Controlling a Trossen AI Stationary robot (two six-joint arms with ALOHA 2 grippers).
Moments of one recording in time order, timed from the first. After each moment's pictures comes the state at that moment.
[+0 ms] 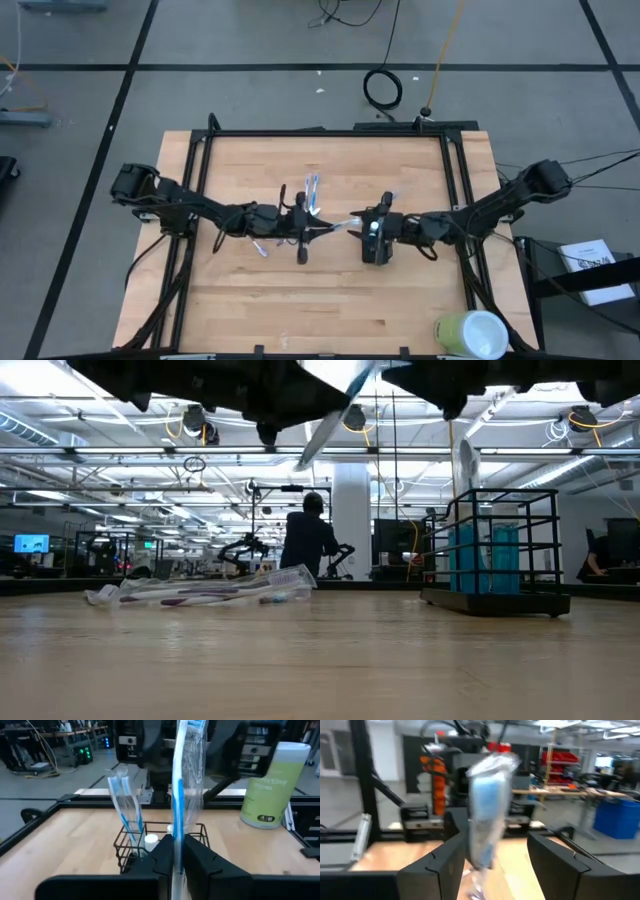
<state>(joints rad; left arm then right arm) -0.19 1.58 0.78 0.67 -0.21 0.00 0.34 1.32 0.52 0.91 0.49 -0.07</state>
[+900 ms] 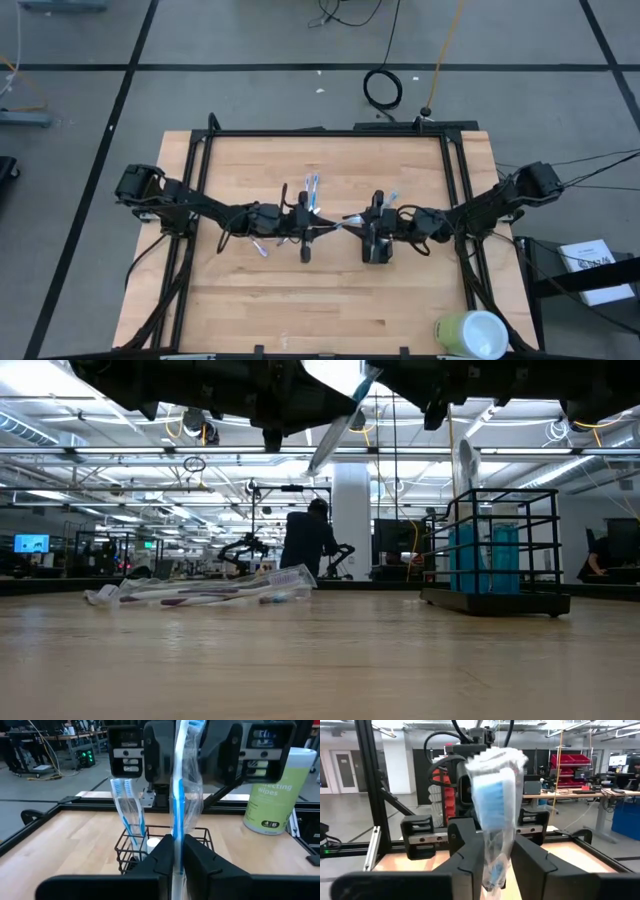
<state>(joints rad) -0.17 1.62 0.79 0.74 -0.21 -0.01 0.28 1.42 0.52 1.07 0.36 -0.01</state>
